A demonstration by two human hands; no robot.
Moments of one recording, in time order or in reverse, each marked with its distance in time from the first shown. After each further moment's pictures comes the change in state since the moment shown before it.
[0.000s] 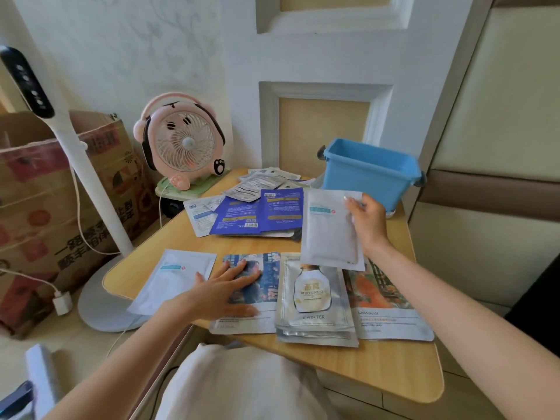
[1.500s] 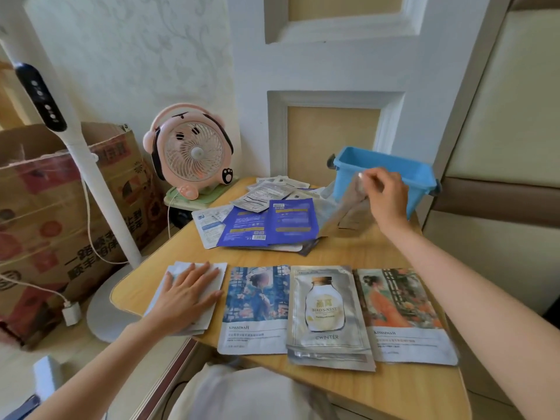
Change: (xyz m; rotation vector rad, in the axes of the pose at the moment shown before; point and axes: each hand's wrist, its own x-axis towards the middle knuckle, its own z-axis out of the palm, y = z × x) left_hand 0.002 -0.075 0.017 -0.004 0.301 -0.201; right_hand 0.056 -0.018 -0.004 -0.398 0.144 -0.453
